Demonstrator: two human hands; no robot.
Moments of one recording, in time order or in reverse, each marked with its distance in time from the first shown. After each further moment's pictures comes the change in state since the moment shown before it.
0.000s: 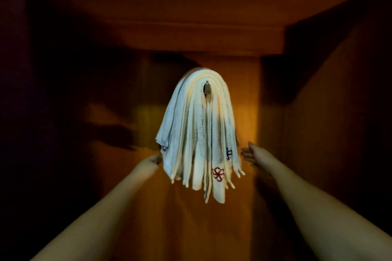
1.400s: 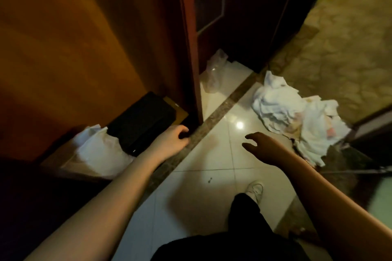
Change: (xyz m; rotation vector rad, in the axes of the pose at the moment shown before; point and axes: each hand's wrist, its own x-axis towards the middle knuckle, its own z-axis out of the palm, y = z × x) left_hand -0.495 -0.184 0.250 0.681 -1.198 0.125; right_hand -0.676 0.413 -0.062 -0.730 0.005 0.739
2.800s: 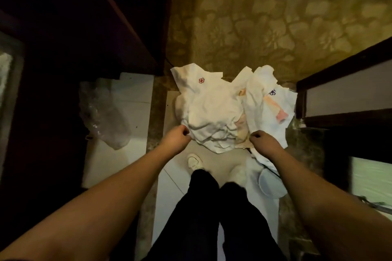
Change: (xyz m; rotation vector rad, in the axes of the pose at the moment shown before) left_hand 0.759 0.435 0.186 0.306 -0.563 0.098; right_hand 0.463 0.512 -0.193 0.805 0.014 0.861
